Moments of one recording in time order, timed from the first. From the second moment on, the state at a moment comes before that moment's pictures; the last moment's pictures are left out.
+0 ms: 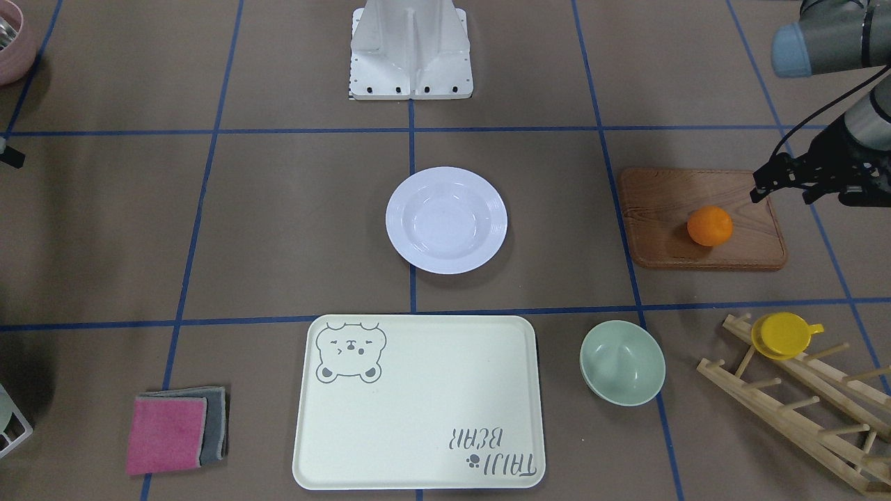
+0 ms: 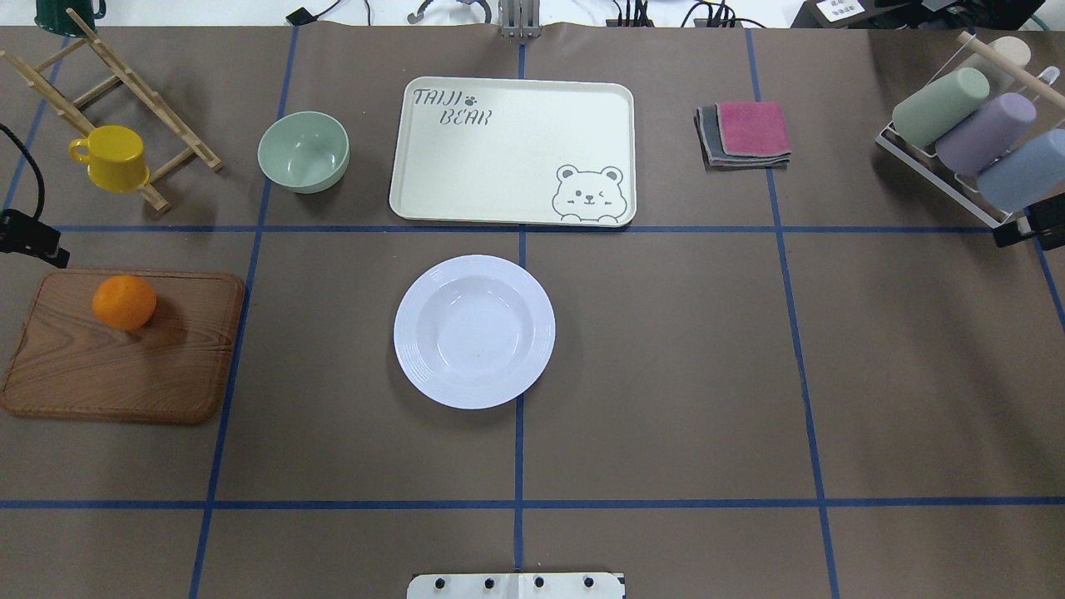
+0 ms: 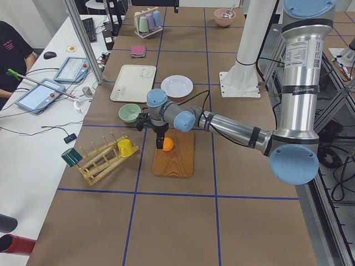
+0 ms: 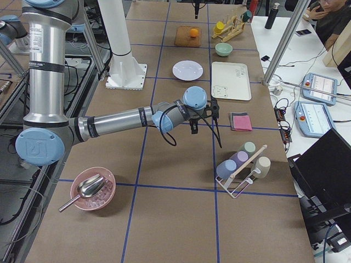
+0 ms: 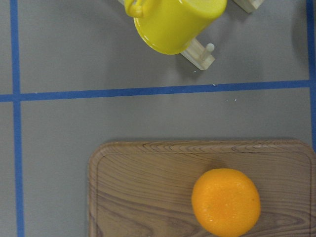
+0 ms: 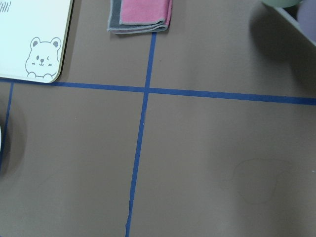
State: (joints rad) left arm -1.11 -1.57 -1.84 -1.79 -2.28 -0.63; right arm 1.30 -1.63 1.86 -1.14 2.66 0.57
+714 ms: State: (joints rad) left arm -1.00 -1.57 -1.80 -1.88 -2.20 -0.78; right arm 0.89 -1.52 1.76 -0.42 2.33 1.42
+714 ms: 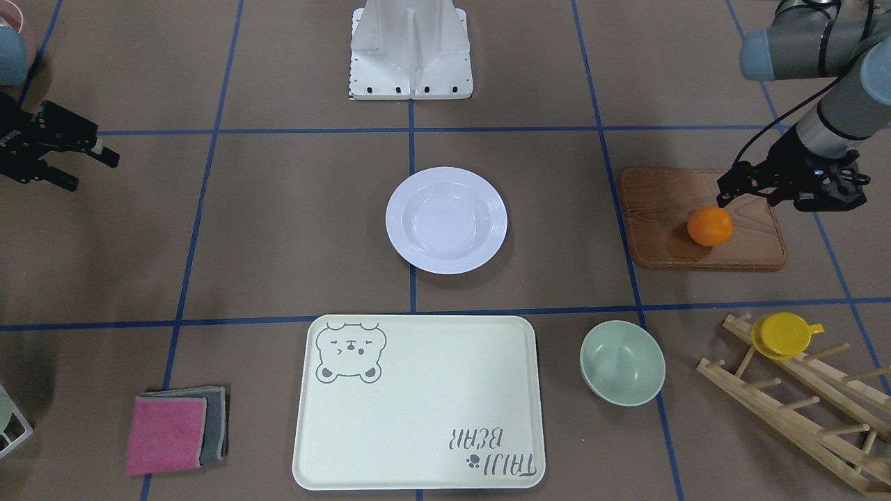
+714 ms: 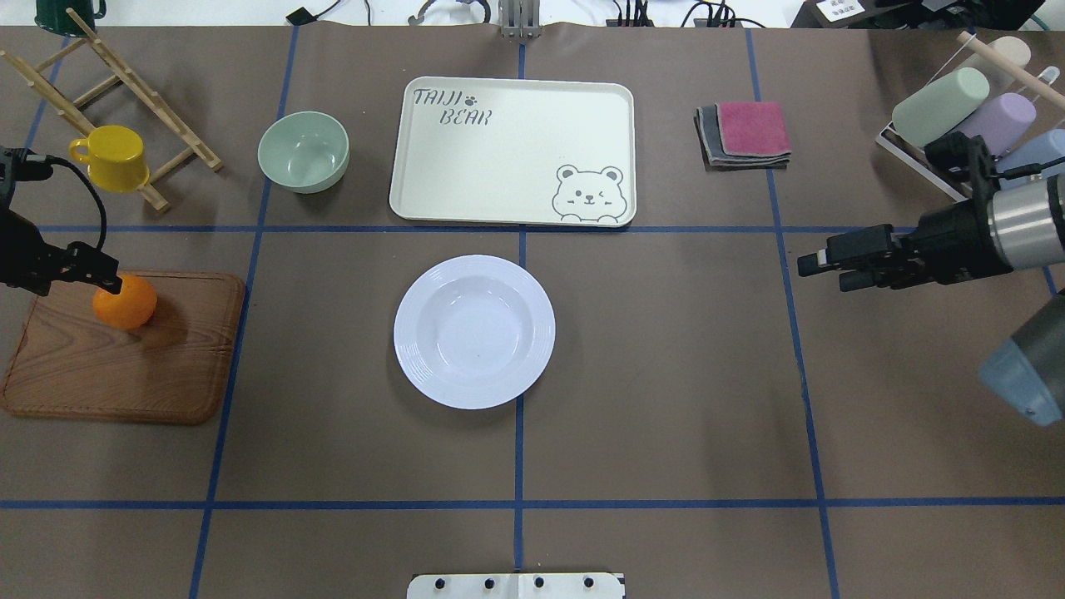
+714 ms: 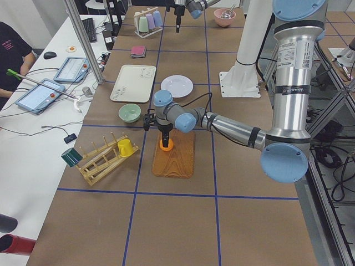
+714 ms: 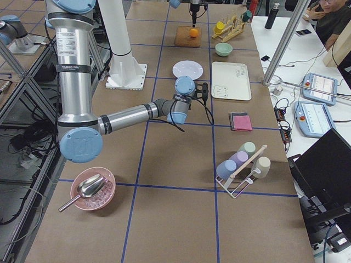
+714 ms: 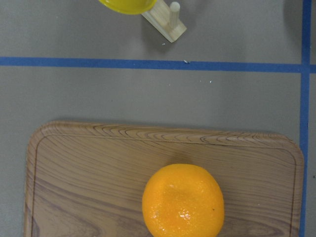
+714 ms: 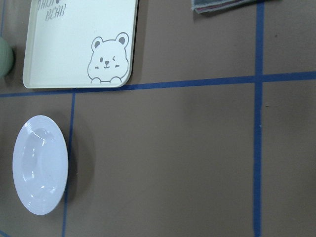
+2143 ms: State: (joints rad) left arm -0.92 -1.62 -1.62 -2.08 -2.19 -0.94; right arm 0.70 -1.47 1.72 -0.31 2.13 1.56
